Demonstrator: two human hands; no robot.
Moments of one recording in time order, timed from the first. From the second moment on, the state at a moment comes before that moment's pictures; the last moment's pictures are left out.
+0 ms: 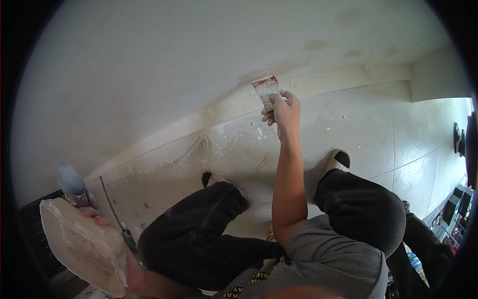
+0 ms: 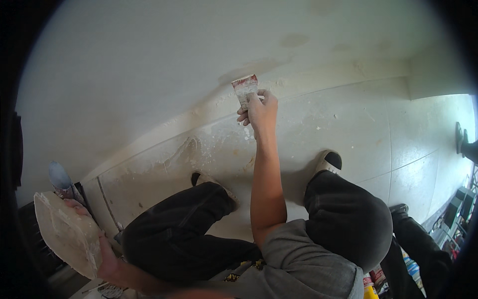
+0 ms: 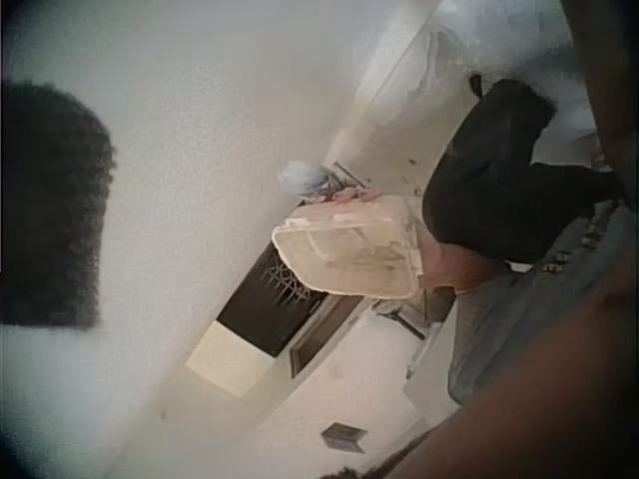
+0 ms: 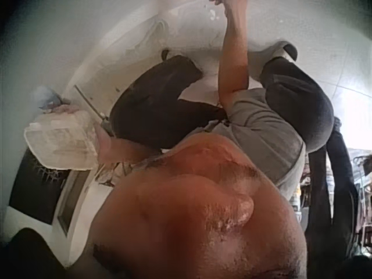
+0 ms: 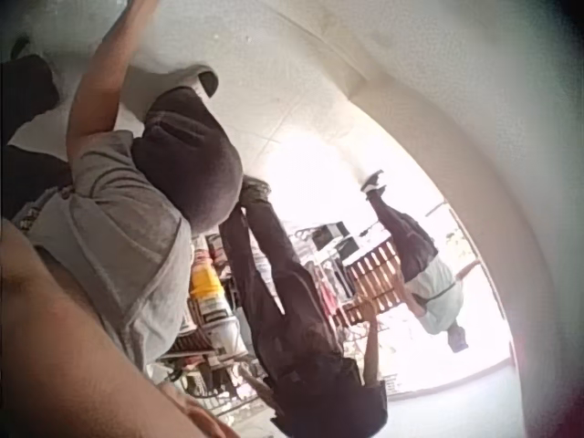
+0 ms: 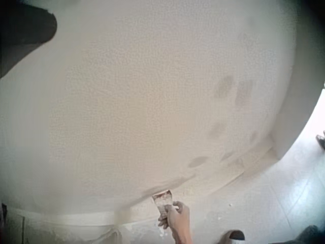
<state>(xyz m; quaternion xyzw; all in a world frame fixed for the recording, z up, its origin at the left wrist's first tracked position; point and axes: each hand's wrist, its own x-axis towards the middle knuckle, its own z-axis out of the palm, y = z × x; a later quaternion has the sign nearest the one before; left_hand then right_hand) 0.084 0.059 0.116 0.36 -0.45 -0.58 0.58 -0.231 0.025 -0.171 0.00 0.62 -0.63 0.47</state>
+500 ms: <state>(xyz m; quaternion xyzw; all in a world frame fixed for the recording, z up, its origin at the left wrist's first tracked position) 0.083 0.073 0.136 0.49 -0.54 -0.48 0.49 -0.202 0.006 -0.185 0.00 0.58 -0.66 0.48</state>
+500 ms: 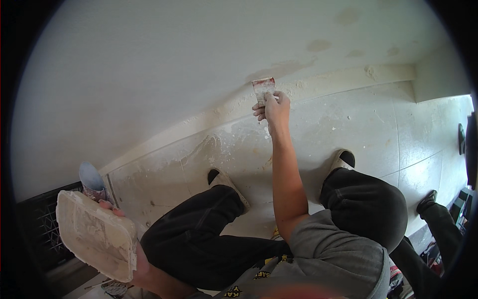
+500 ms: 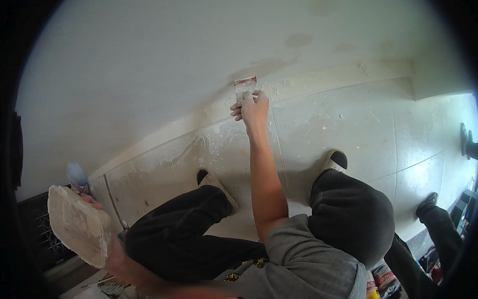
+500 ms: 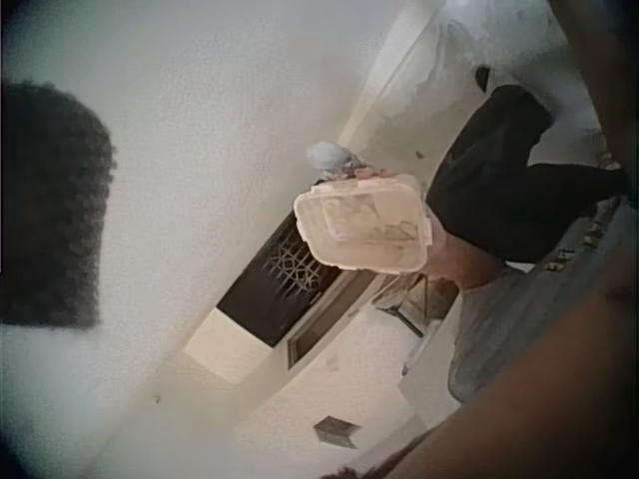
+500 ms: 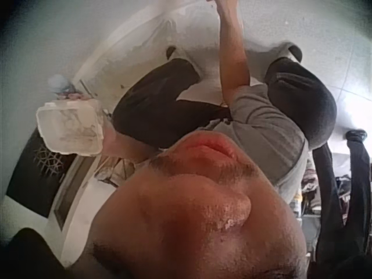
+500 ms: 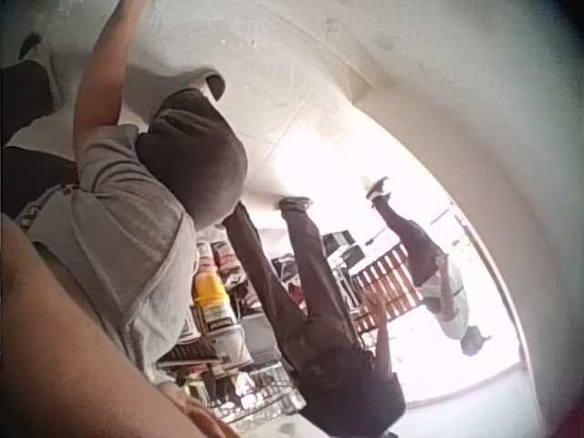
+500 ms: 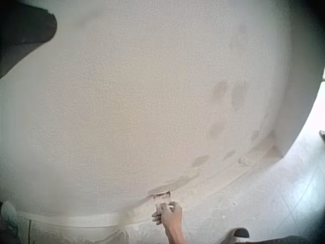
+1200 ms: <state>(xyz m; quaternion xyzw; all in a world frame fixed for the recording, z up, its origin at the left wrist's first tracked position) 0.098 0.091 0.122 0.23 -0.28 -0.72 0.59 -0.217 0.025 -0.167 -0.07 0.57 -0.64 0.51</state>
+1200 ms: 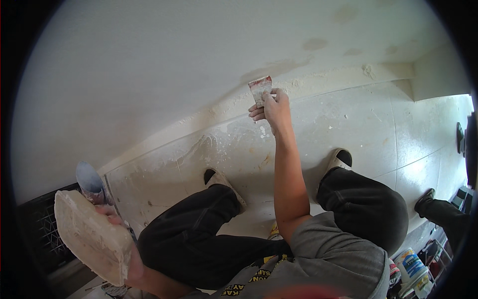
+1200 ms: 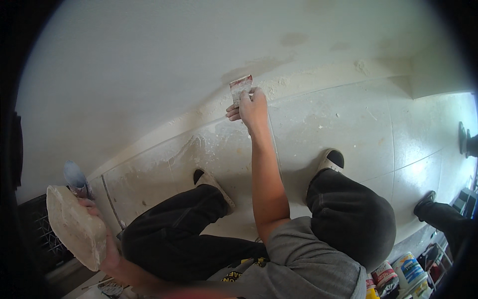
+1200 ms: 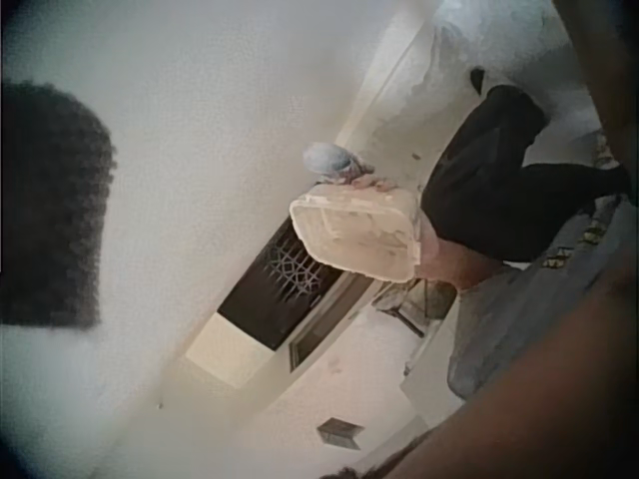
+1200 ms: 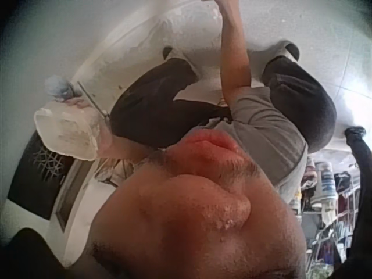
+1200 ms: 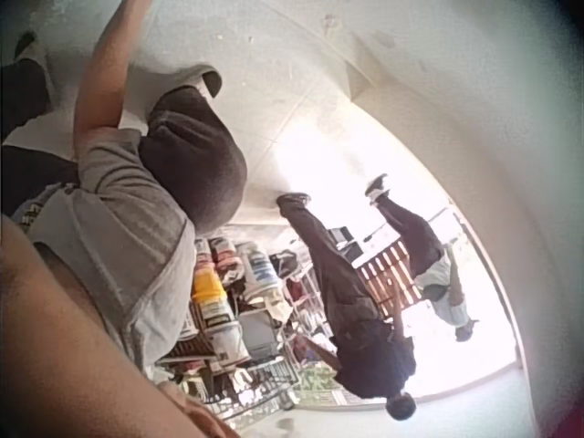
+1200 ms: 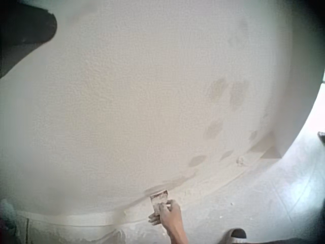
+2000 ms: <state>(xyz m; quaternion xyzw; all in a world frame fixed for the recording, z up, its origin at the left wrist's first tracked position) 0.135 0.100 0.107 0.27 -0.28 -0.71 0.59 -0.207 0.002 -0.146 -0.08 0.52 -0.69 0.49</state>
